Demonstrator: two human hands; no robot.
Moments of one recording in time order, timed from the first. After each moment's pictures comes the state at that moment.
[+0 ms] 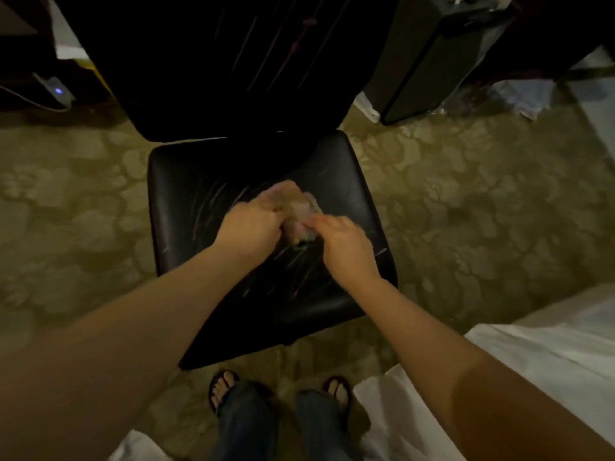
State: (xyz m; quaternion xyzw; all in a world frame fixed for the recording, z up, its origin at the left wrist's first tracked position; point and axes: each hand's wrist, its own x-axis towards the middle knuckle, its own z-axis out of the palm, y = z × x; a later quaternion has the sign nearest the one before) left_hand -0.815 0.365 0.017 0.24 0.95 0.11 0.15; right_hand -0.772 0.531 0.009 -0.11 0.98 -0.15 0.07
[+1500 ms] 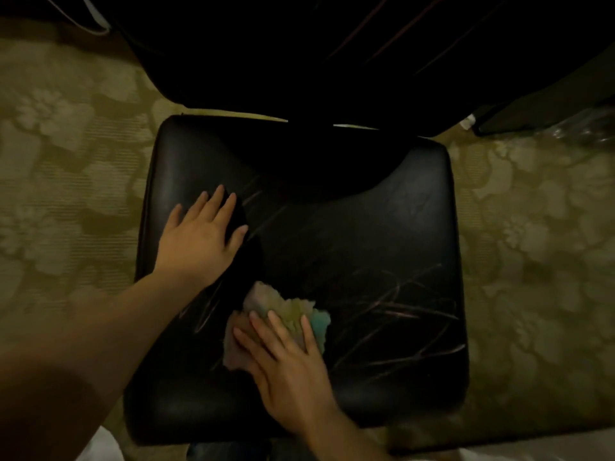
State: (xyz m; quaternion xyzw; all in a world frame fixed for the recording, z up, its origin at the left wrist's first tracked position) left_hand -0.890 0.284 -0.142 -0.03 0.97 0.13 0.19; right_hand -0.751 0.472 -0.168 -0.30 0.92 -0.16 0.20
